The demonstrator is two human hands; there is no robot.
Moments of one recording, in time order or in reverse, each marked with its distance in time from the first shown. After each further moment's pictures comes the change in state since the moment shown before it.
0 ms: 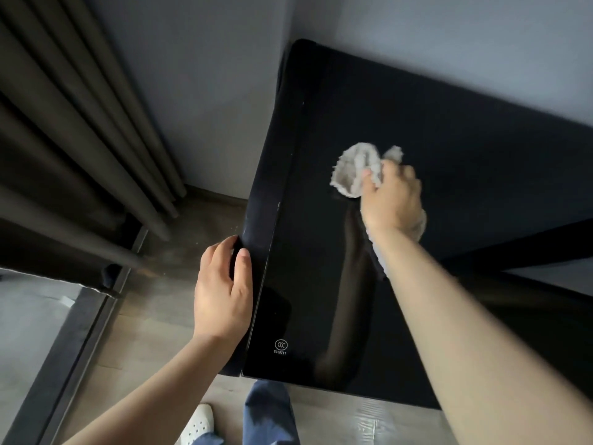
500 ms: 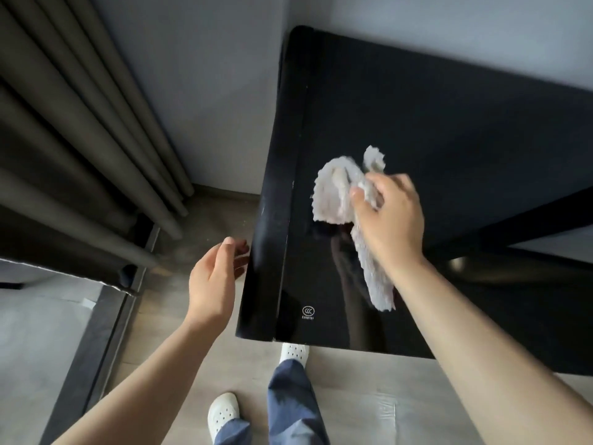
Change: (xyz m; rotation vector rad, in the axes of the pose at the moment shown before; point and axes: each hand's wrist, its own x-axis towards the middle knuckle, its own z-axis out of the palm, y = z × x) left_hand -0.001 -0.024 -0.038 -0.472 -0.140 -0.358; right_hand -0.093 -0.003 -0.030 0.355 0.000 -0.144
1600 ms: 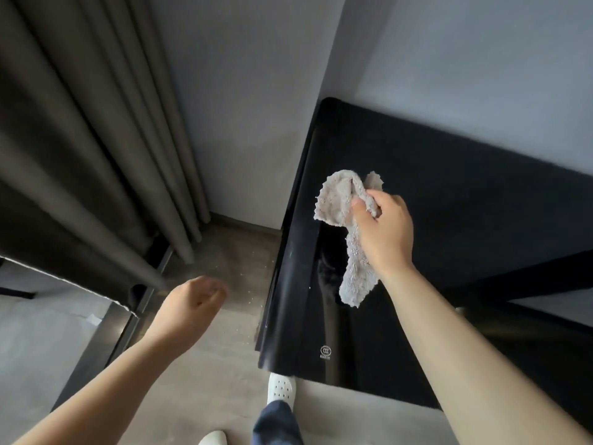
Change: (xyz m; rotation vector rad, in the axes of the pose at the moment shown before) left_hand 0.013 0.042 -0.087 0.729 -0.130 0.191; right_hand 0.042 -0.073 -0.001 0.121 -0.054 0.034
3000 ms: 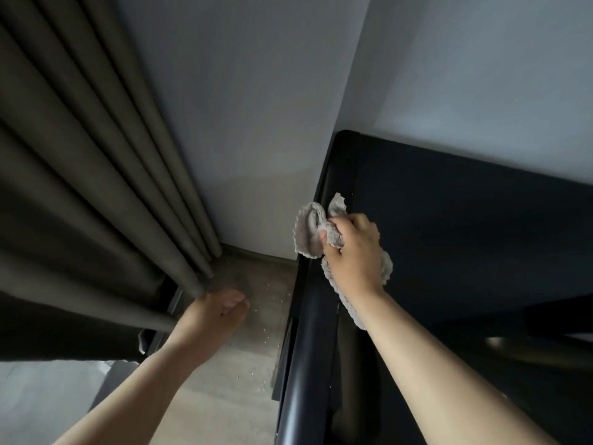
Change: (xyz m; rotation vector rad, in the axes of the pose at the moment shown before) left_hand 0.120 0.021 0.003 0.003 -0.039 -0.002; right_hand 0.079 0.011 0.108 -0.157 -0.005 -0.264
